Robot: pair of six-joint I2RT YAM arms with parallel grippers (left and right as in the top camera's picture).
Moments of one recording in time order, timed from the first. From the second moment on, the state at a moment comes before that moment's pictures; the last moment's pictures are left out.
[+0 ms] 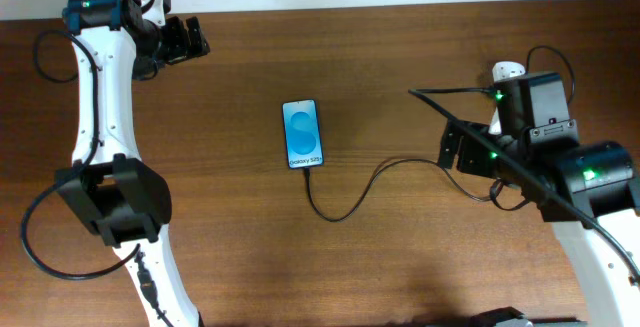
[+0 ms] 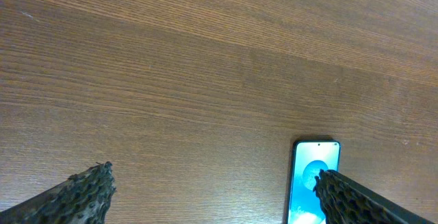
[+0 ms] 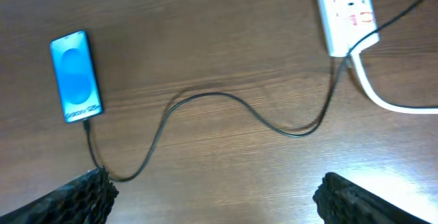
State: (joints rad) left arm 0.11 2.27 2.37 -1.27 0.25 -0.12; right arm 0.19 1.22 1.46 -1.27 0.09 0.40
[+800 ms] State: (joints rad) left arm 0.11 2.27 2.37 -1.27 0.25 -0.12; right arm -0.72 1.87 1.87 -1.00 -0.19 0.33
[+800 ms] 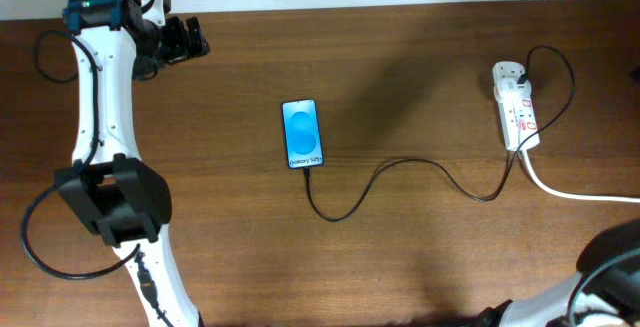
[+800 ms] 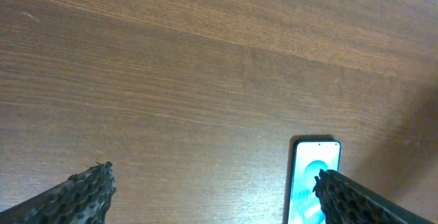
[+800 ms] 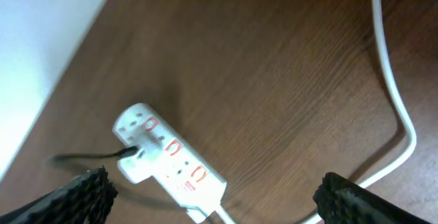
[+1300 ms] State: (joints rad) left arm 0.11 2.27 2.37 -1.27 0.25 -0.12; right arm -0.54 2.24 1.87 -0.94 -0.19 0.28
